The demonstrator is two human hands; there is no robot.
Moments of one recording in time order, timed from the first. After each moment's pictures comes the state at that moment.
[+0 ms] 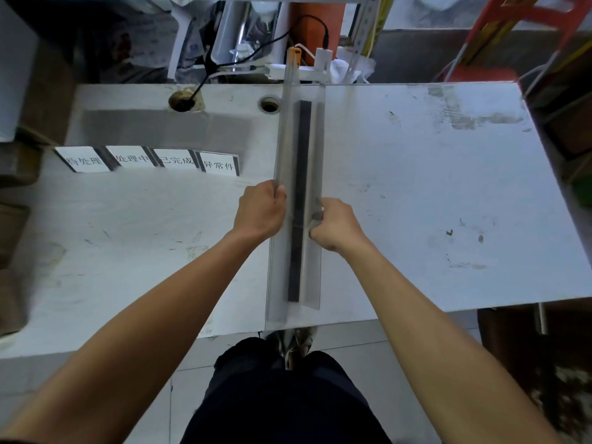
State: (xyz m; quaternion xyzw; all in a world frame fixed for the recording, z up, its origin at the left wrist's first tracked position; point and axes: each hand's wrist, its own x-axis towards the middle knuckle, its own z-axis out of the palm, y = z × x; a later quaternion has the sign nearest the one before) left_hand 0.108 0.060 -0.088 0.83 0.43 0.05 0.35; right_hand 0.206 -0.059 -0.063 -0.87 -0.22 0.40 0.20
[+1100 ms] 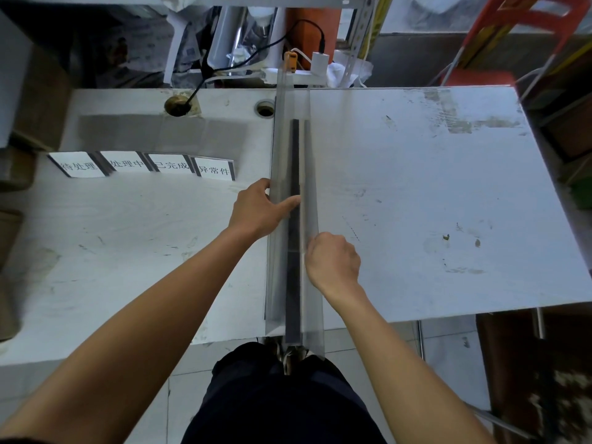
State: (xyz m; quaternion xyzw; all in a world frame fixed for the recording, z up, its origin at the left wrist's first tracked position) left_hand 0.112 0.062 -0.078 0.77 0.47 0.02 0.43; right_hand 0.165 -0.087 -0.052 -0.92 -0.28 0.27 0.07
